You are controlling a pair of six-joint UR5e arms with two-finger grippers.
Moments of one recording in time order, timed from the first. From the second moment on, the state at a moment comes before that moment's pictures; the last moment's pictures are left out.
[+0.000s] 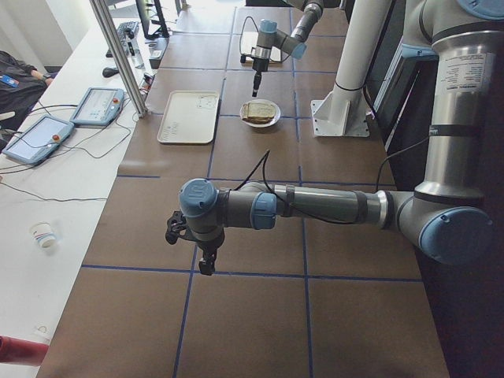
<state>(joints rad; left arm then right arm) -1.50 -1.59 -1.63 -1.64 -2.39 -0.01 0.60 -1.09 1.76 -1.08 1.93 1.40</state>
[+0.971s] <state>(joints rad) -1.08 -1.69 -1.63 -2.52 -2.41 -1.30 1.02 -1.25 1.93 -1.73 2.06 0.50</state>
